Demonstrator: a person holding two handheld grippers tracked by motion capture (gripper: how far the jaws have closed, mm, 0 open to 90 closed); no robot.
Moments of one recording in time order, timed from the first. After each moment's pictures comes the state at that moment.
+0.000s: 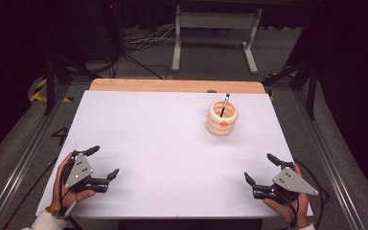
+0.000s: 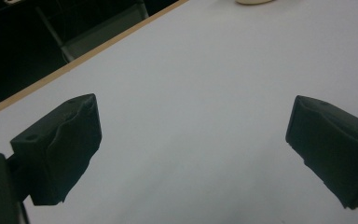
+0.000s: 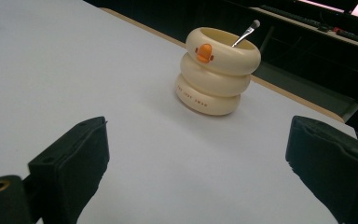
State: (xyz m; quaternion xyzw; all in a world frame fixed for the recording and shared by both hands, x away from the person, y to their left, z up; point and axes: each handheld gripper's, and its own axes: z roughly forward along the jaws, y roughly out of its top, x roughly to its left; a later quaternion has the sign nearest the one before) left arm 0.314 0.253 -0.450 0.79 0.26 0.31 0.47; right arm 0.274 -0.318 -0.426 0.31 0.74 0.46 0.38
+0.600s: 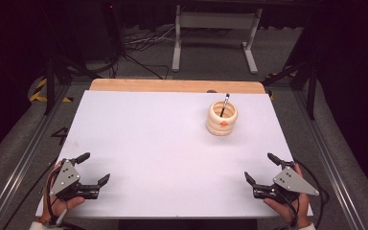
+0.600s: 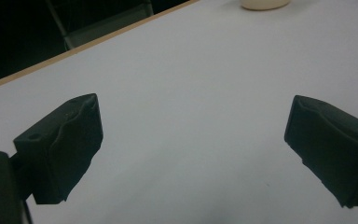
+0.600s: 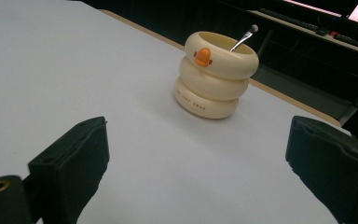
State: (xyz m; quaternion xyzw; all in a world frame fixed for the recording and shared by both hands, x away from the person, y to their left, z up) left arm 0.298 0.270 -0.457 0.77 0.28 0.29 0.49; right arm 0.273 -0.317 -0.423 0.31 0.74 0.46 0.39
